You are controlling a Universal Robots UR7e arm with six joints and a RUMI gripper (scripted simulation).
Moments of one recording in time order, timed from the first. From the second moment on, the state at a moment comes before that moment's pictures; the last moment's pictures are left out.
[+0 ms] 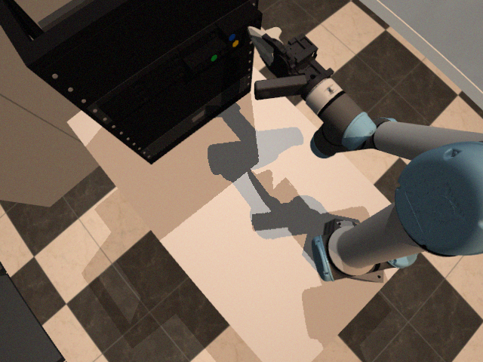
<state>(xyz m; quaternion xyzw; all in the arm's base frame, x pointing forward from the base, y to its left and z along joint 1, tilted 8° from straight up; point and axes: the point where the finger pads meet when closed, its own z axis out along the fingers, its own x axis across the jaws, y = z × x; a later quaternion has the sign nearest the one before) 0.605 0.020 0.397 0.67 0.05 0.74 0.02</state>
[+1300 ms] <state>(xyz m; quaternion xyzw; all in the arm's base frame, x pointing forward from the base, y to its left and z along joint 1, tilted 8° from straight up) 0.622 0.020 0.399 0.67 0.05 0.74 0.02</state>
